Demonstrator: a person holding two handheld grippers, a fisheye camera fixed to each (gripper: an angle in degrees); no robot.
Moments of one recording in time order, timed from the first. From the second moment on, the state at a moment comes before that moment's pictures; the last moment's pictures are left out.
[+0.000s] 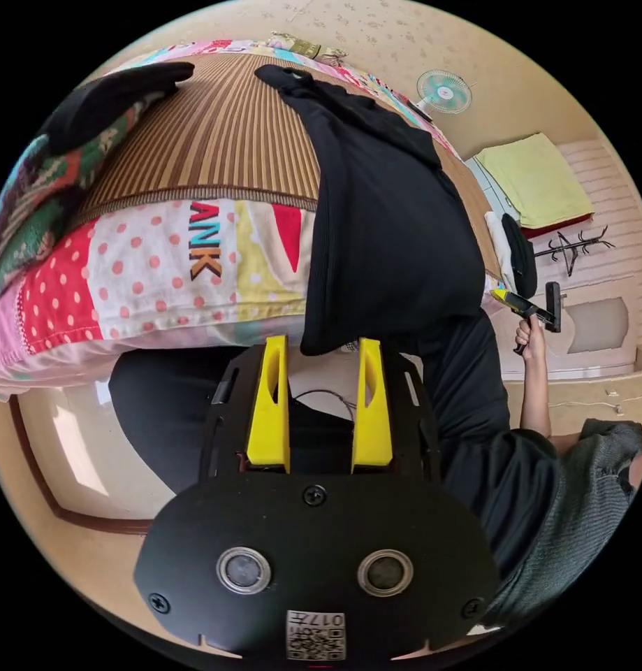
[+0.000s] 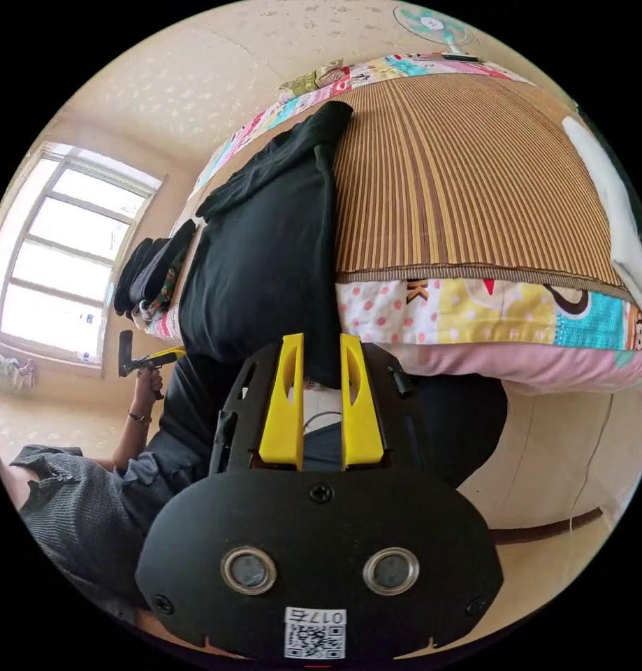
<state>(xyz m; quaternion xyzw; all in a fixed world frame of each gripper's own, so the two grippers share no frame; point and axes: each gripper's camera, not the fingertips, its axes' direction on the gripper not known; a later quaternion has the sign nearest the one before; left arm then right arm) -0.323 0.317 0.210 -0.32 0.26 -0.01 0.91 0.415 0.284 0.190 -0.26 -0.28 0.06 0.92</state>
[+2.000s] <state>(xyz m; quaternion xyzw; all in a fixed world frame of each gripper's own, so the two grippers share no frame) -0.466 0.127 0.370 -0.03 0.46 -0.26 0.85 0.540 0.088 0.292 -0.05 -0.41 0.30 0.86</state>
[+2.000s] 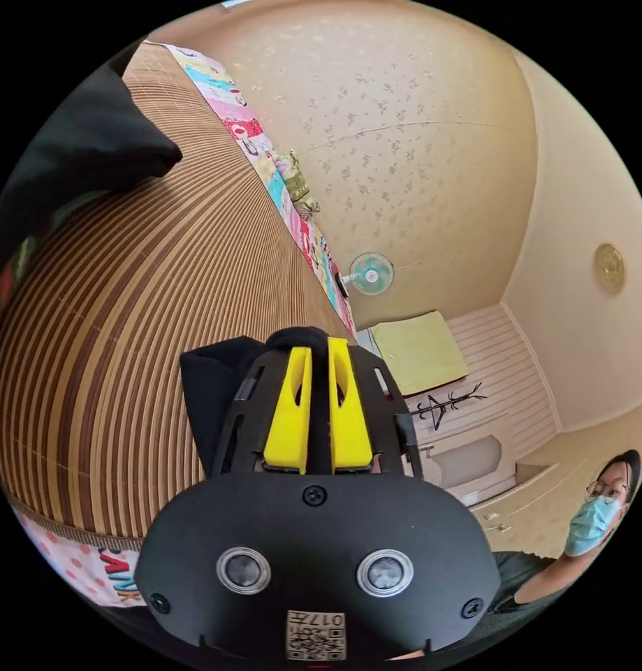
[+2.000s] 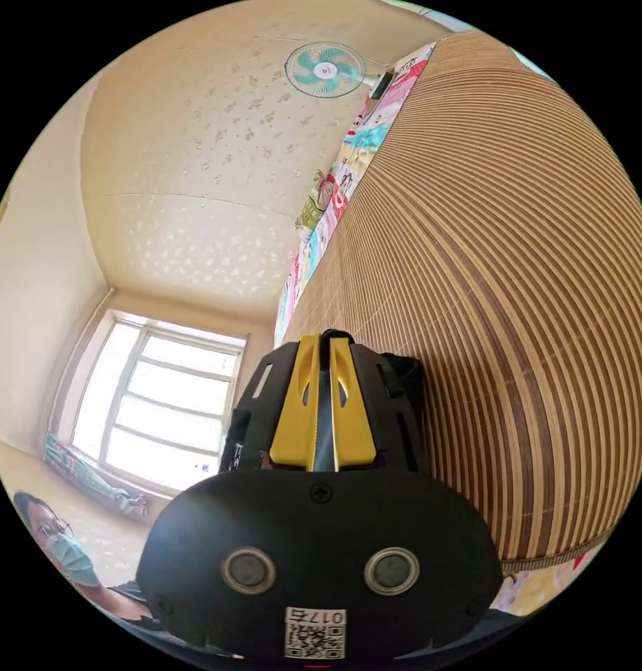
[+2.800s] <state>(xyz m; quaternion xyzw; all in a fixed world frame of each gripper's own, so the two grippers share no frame) -0.445 0.237 0.313 -0.26 0.42 -0.12 0.86 0.048 0.193 0.210 -0.11 -0.22 -0.25 0.94</state>
